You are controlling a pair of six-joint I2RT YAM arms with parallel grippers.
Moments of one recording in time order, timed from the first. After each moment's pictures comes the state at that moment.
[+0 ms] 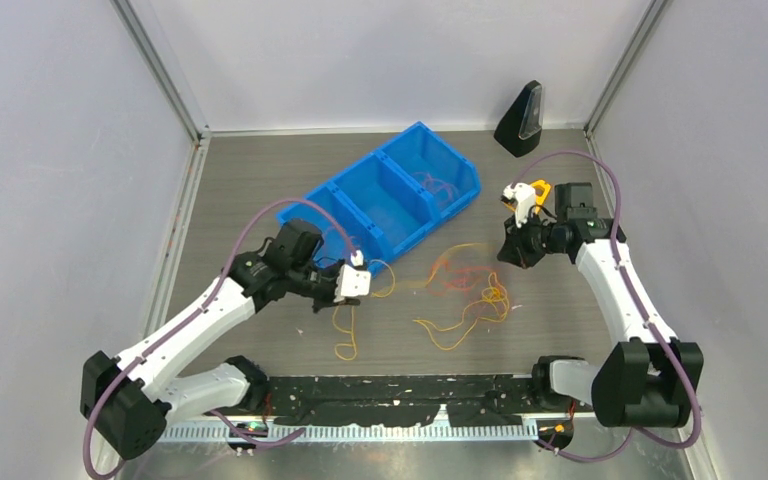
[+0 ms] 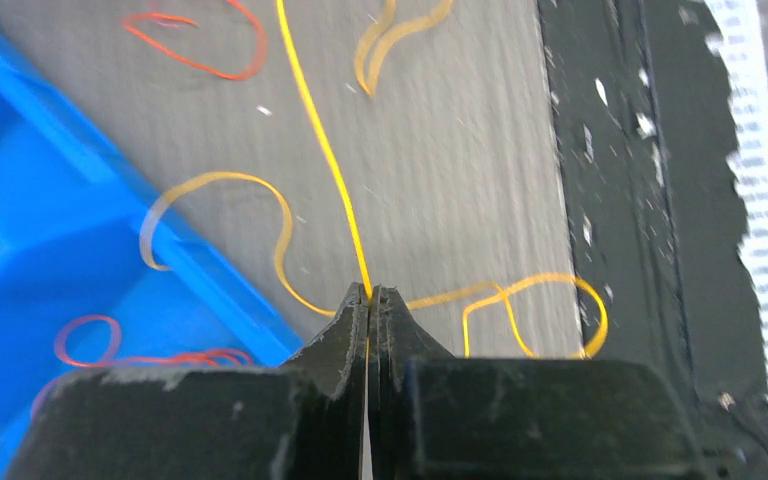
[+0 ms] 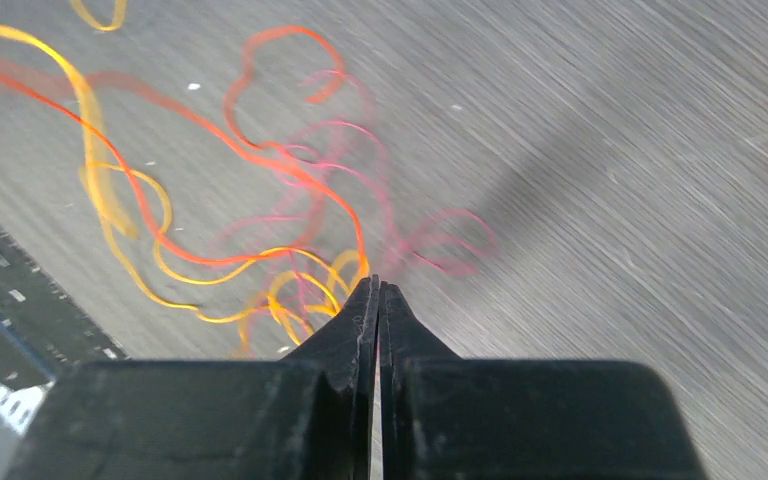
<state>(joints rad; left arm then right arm) -0.65 1.06 0.86 -0.66 0.70 0.82 -0.02 1.19 0.94 -0.78 -0.63 -0.52</state>
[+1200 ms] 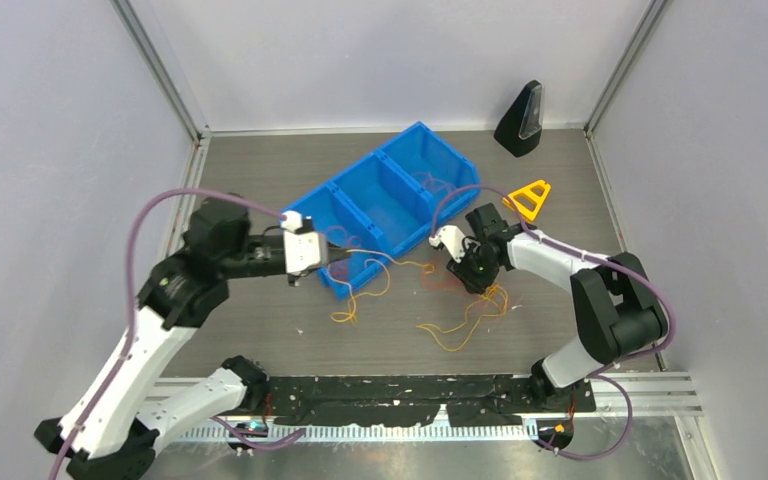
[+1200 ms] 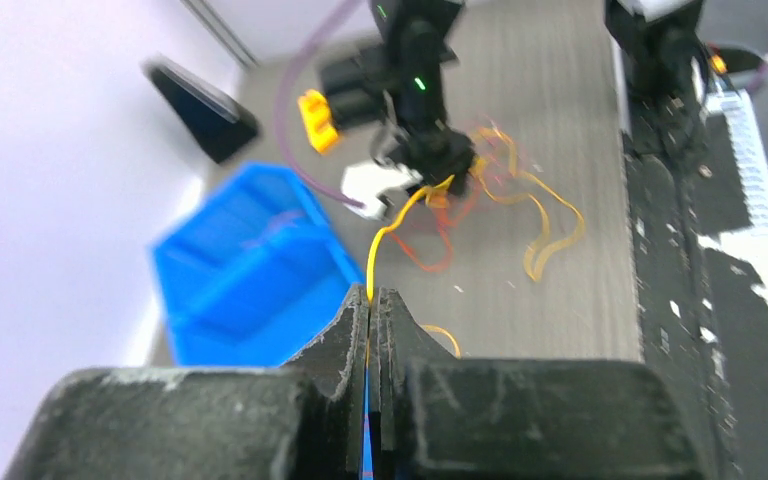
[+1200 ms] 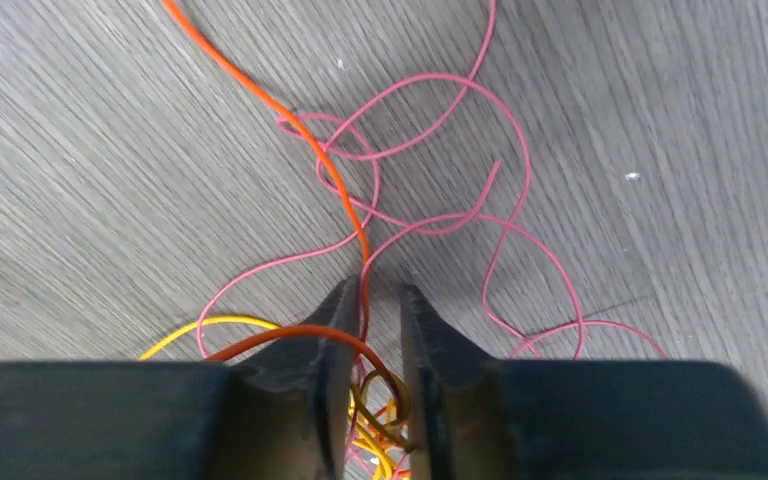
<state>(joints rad) -0.61 0.87 1.24 -0.69 0.72 0.61 0.39 1.55 0.84 -0.54 -0.19 -0.59</state>
